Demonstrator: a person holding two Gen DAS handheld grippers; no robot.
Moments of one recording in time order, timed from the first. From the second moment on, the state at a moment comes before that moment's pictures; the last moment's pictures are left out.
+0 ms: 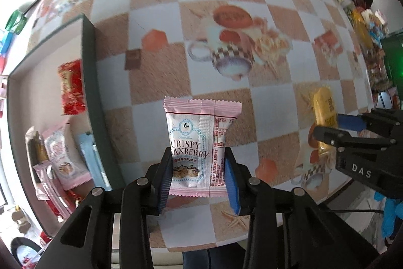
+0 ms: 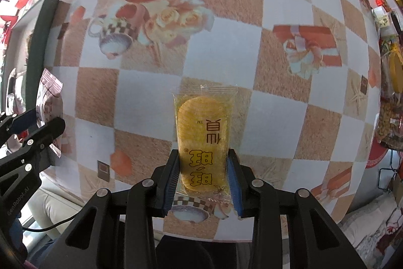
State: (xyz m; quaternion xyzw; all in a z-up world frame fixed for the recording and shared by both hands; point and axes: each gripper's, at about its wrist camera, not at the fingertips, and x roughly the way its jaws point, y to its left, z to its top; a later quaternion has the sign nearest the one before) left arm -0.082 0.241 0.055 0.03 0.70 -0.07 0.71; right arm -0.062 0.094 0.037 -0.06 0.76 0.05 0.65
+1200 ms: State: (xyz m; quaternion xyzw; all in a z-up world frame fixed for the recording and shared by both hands) left arm -0.078 0.389 0.122 -0.08 0.62 0.08 0.78; right arm -0.019 0.263 0.120 -0.13 0.69 0.18 0.68
